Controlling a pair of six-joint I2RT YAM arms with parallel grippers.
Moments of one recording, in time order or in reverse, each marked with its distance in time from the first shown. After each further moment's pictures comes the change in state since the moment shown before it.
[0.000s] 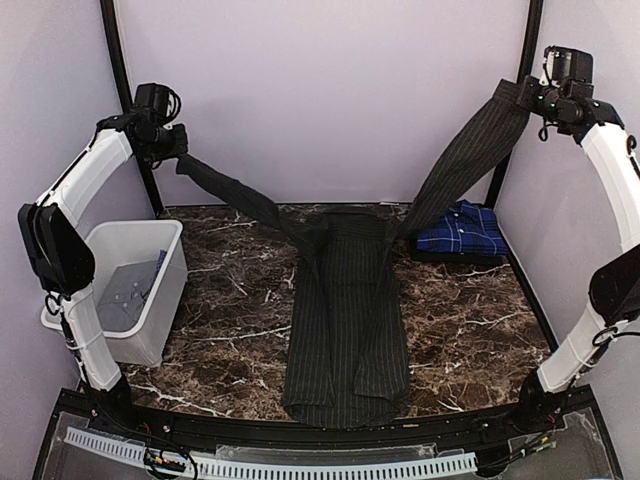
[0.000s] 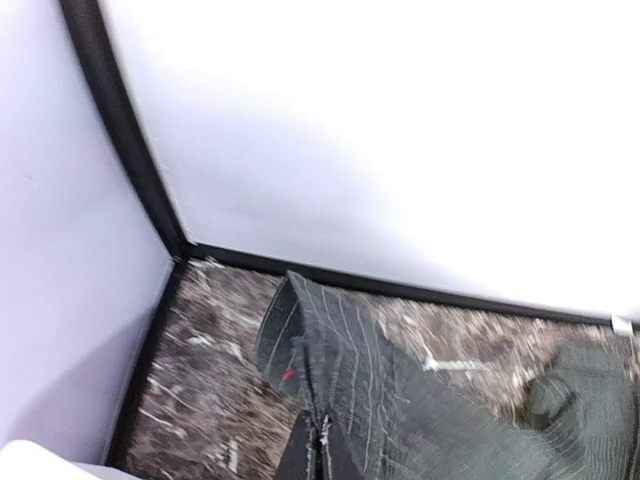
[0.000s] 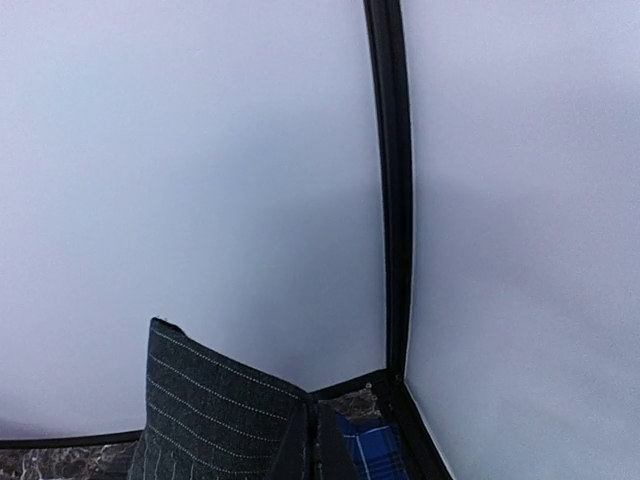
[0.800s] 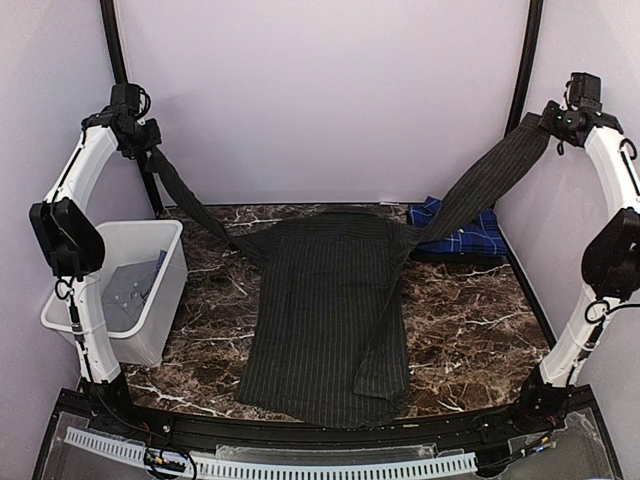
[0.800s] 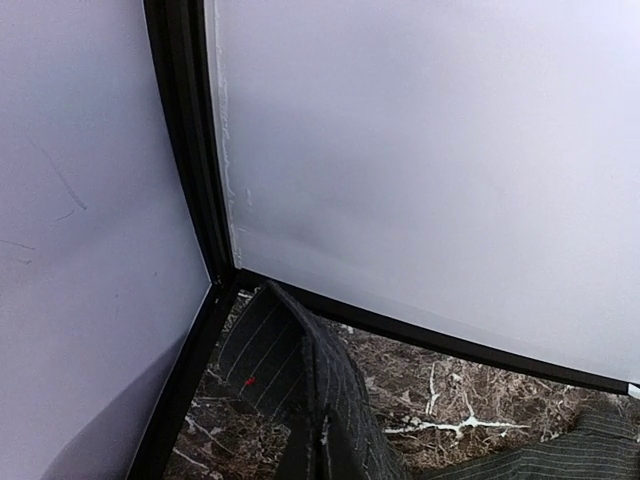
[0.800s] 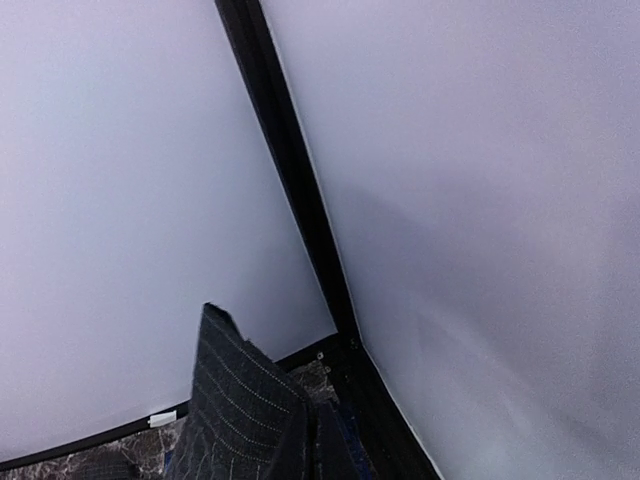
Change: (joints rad) left arm 0.228 0.219 0.343 -0.091 0.081 -0.009; right arm -0.265 0.198 0.091 -0.058 -0.179 0.079
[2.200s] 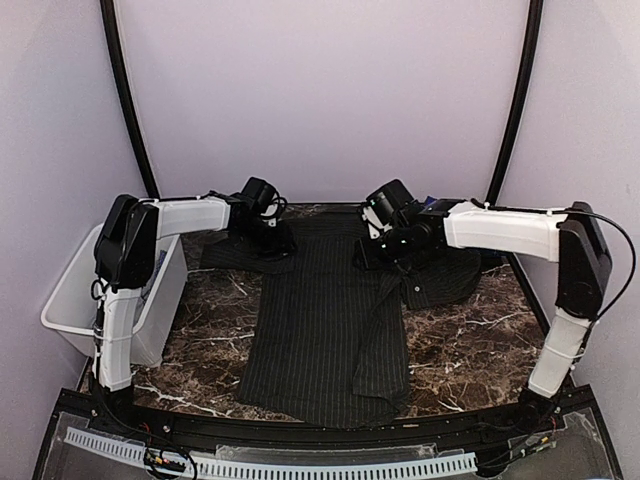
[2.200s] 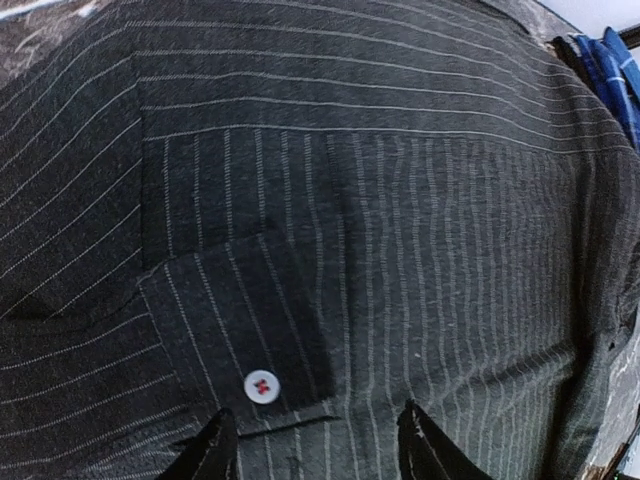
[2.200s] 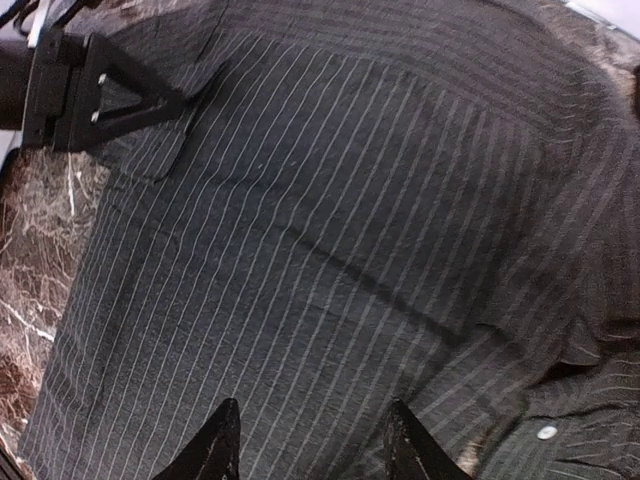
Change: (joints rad) left arm -0.539 0.101 -0.666 0.371 0.378 -0.225; right arm 0.980 -0.038 -0.766 0.167 0.020 0.084
